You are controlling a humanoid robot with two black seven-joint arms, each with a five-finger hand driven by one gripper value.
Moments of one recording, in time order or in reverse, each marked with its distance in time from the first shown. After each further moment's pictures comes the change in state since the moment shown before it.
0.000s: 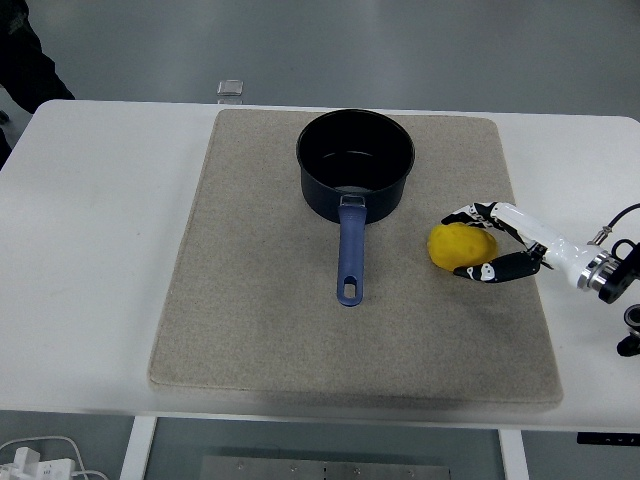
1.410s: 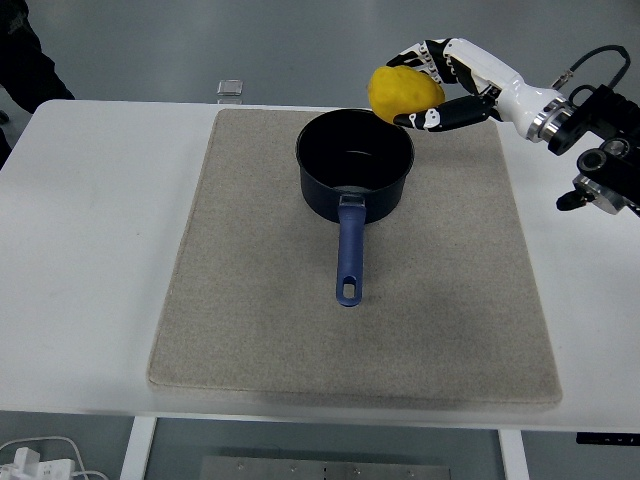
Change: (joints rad) left arm -0.001 0.000 0.001 -0.013 0.001 -0.002 0.000; right arm 0.469 0.229 -0.107 -0.210 0.263 0.029 -0.040
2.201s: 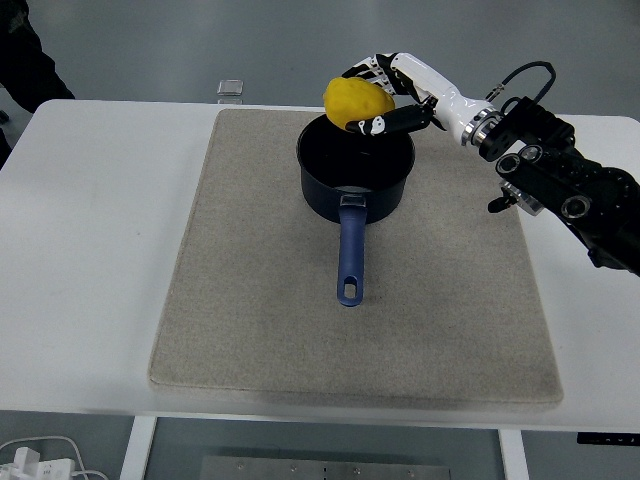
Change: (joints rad) left arm 0.002 0.000 0.000 0.000 -0.001 0.000 0.000; right arm 0.006 0.275 -0.012 -0.299 -0.012 -0.011 0.012
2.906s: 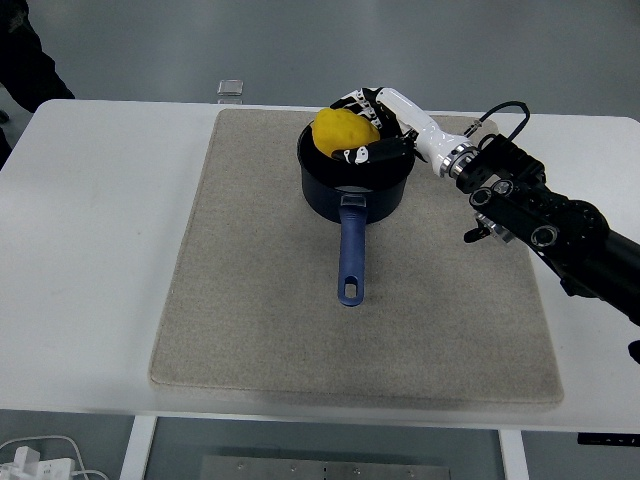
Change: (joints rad) left arm 0.000 0.000 -0.001 -0.002 0.000 0.000 0.000; right arm -0.076 0.060 0.007 -0.026 -0.003 -0.058 0.002
